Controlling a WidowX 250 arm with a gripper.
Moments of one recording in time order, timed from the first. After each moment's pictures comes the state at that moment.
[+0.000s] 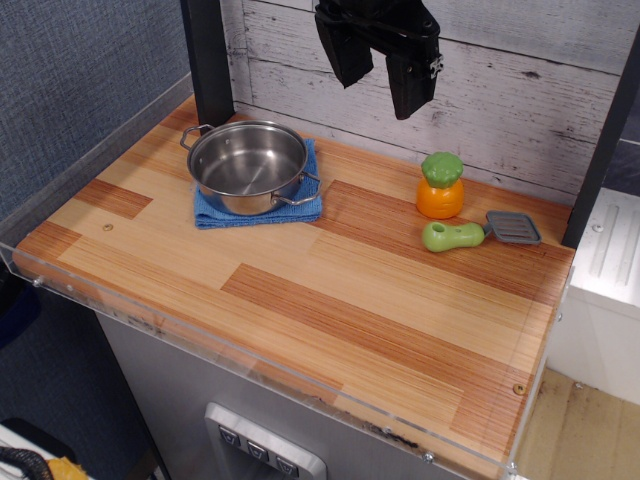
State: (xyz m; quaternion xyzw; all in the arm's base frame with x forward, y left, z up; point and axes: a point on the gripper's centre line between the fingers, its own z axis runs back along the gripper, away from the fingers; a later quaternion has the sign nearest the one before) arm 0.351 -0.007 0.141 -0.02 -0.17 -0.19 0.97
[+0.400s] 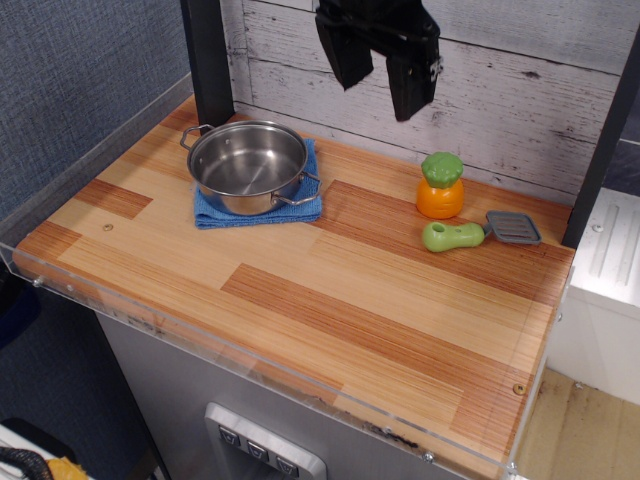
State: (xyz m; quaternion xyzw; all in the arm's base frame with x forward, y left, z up) arm 0.350 -0.006 0.130 -0.02 -0.15 -0.18 0.97
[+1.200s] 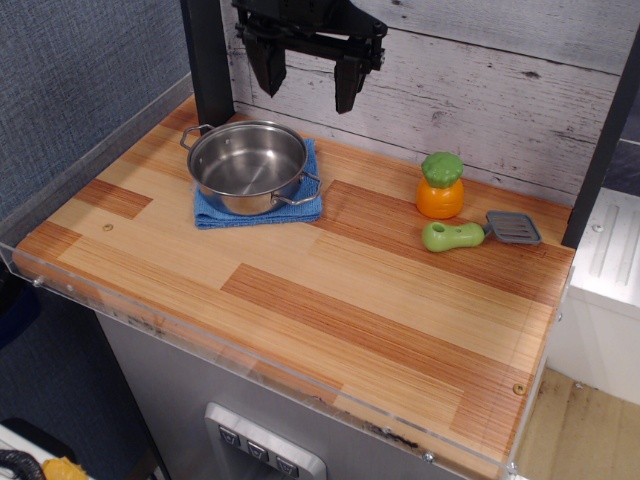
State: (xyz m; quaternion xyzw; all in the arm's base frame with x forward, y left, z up) arm 0.356 0.052 0.120 0.05 -0.15 0.09 0.98
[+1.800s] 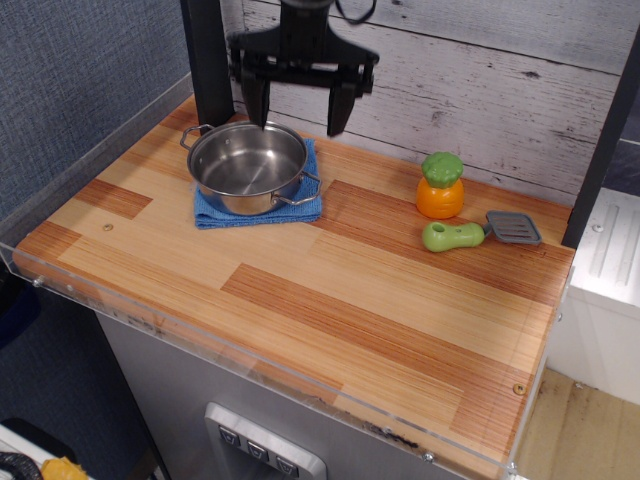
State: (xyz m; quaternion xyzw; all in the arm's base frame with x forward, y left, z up) arm 0.357 0.067 0.084 0.08 -0.10 0.22 0.97
